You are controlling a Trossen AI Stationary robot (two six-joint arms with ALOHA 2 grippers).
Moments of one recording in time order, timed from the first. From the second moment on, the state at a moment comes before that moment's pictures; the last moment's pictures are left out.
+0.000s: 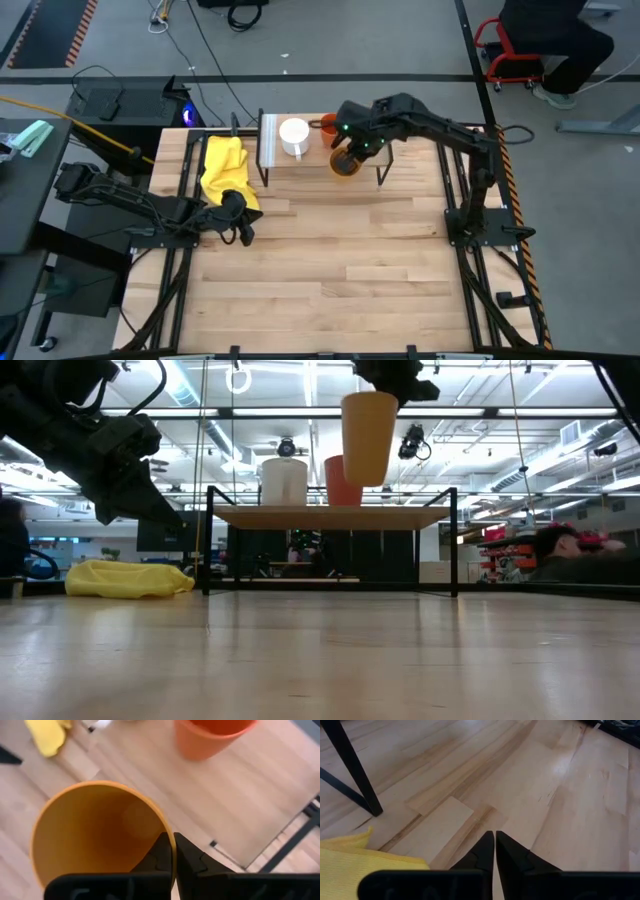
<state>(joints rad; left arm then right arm) -0.23 0.84 0.27 -0.07 -0.53 -0.66 -0.24 1.86 2.21 -1.57 0.16 0.56</state>
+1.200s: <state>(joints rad) -0.23 0.84 0.27 -0.07 -0.53 -0.61 -0.64 1.85 2.20 -1.57 0.09 0.45</state>
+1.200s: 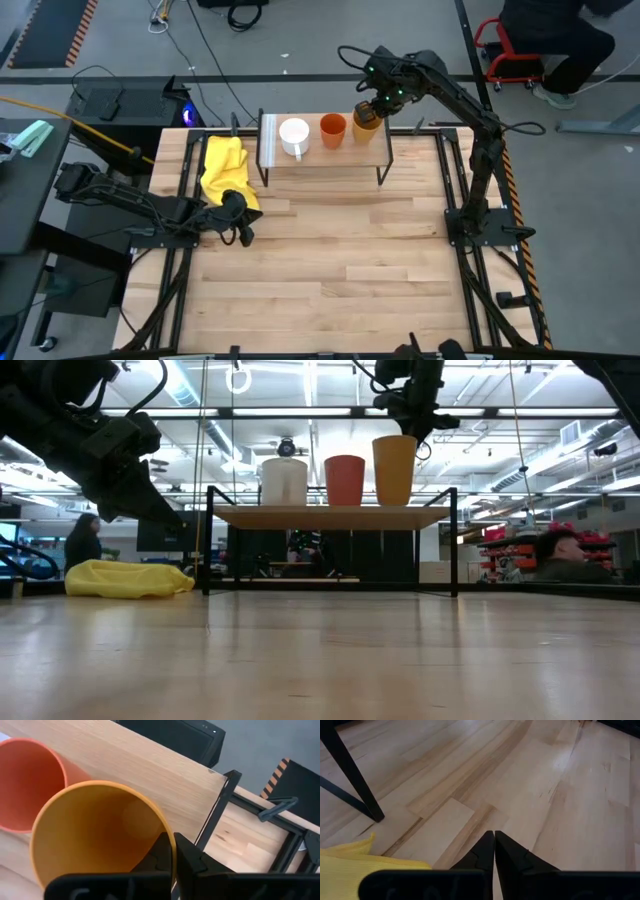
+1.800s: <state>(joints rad) -0.23 0.84 0.27 -0.07 -0.53 -0.61 -0.64 1.85 2.16 -1.57 0.12 0.39</state>
